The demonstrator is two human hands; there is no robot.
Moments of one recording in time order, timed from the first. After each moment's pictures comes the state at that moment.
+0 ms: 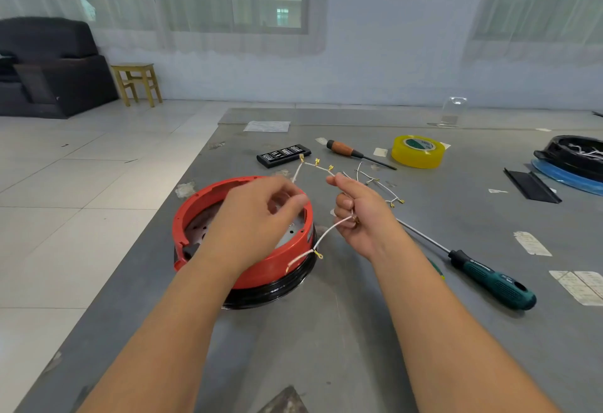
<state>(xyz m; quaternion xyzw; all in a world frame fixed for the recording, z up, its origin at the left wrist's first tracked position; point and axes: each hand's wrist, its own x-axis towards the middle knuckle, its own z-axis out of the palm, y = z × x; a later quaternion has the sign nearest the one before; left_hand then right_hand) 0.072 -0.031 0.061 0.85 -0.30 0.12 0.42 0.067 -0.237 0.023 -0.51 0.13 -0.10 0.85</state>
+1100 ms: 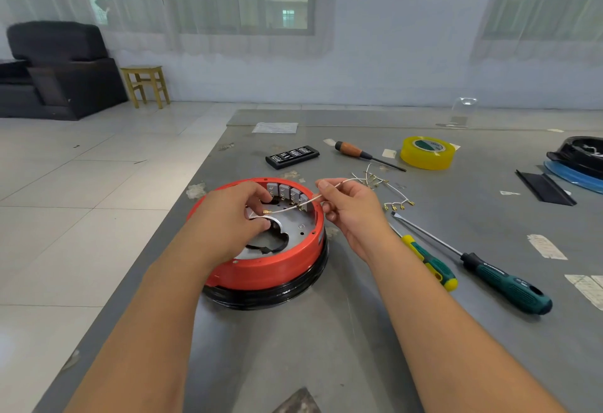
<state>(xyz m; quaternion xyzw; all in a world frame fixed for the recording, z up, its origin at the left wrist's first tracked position) 0.104 0.012 0.059 0.91 -0.25 0.05 0.33 0.082 -0.212 0.021 -0.62 0.11 -0.16 0.76</state>
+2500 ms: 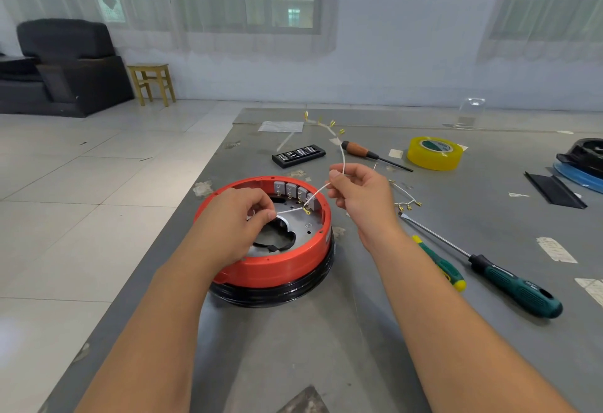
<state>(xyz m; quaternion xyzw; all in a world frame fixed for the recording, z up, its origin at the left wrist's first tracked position) 0.109 0.019 0.046 0.89 -0.30 0.09 0.33 0.084 -0.210 0.035 -0.68 0.12 -0.26 0.67</state>
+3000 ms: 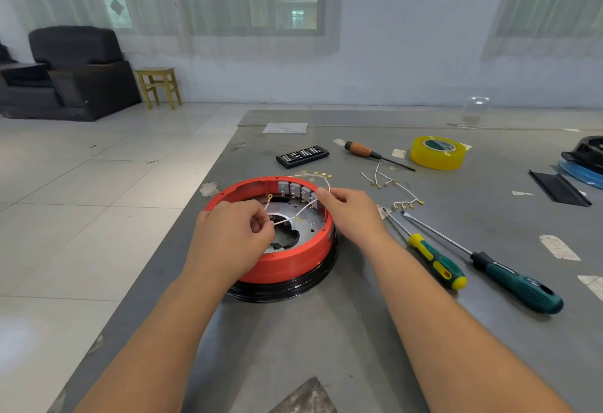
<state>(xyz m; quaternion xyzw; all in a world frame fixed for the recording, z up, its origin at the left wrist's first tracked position) 0.078 0.019 0.042 0.92 -0.19 0.15 0.30 0.082 -0.204 0.016 -0.85 0.16 -0.17 0.47</state>
